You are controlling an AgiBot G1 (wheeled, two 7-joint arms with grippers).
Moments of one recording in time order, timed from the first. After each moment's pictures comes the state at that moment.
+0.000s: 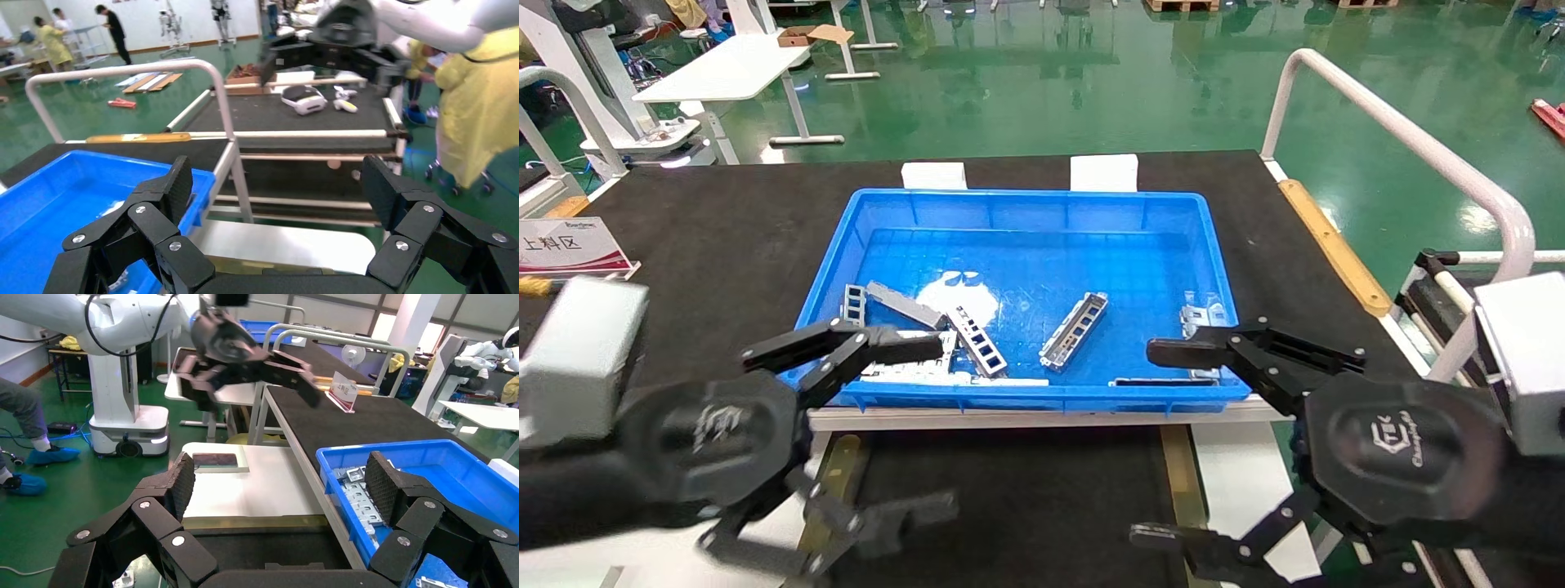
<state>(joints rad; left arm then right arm) -1.11 0.68 0.31 -1.23 0.80 1.42 -0.18 1.09 -0.58 -0.35 1.28 -0.68 -1.47 0.15</state>
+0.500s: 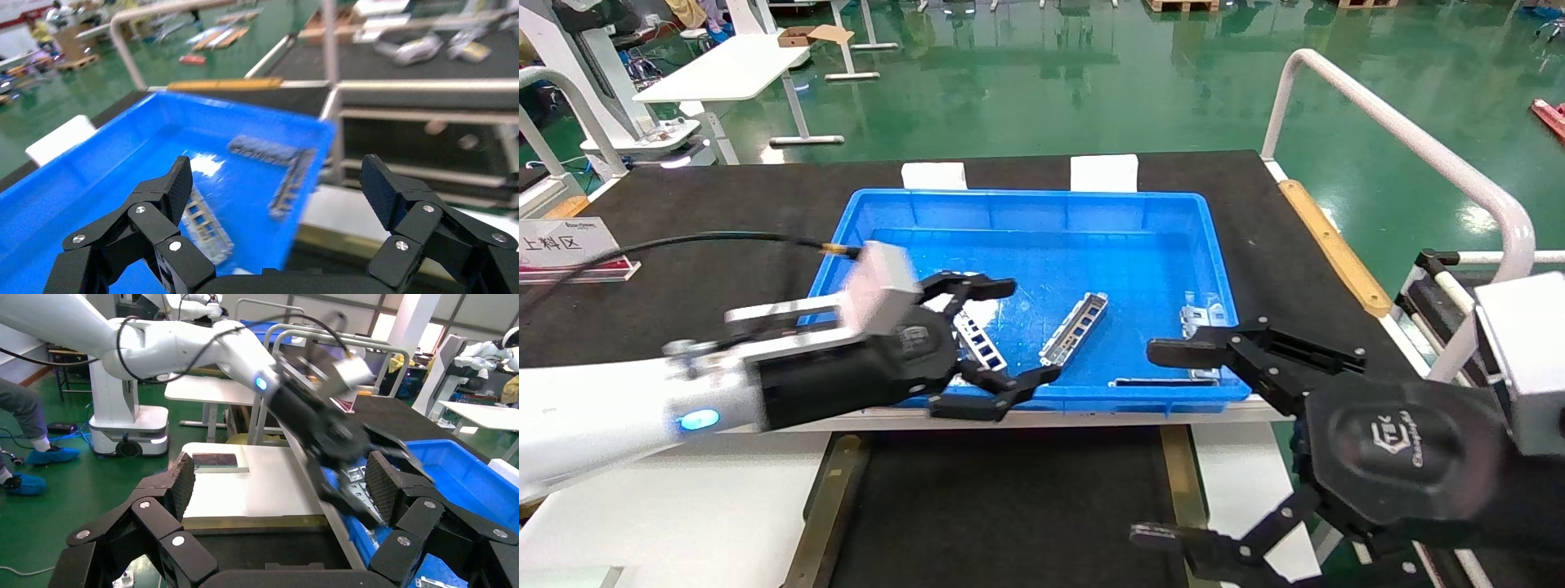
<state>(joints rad) -1.26 0.99 0.45 -0.96 1.11 1.14 -0.05 1.09 -0.58 -0.35 1.28 -0.68 -1.47 0.15</state>
